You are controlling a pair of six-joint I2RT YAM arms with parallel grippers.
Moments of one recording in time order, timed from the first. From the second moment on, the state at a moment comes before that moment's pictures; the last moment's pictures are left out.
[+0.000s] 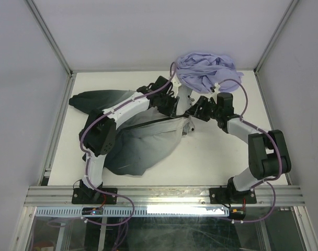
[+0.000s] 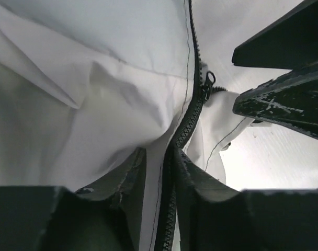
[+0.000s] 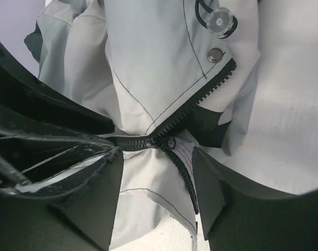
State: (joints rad) left arm -0.68 2.07 1.78 -0.60 0.24 -0.18; right arm 0.19 1.53 0.80 0.16 -0.52 0.59
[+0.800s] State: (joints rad) left arm -0.55 1.77 1.28 -0.24 0.46 -0.35; right arm 0.31 1.65 0.79 0.34 -0.59 0.72
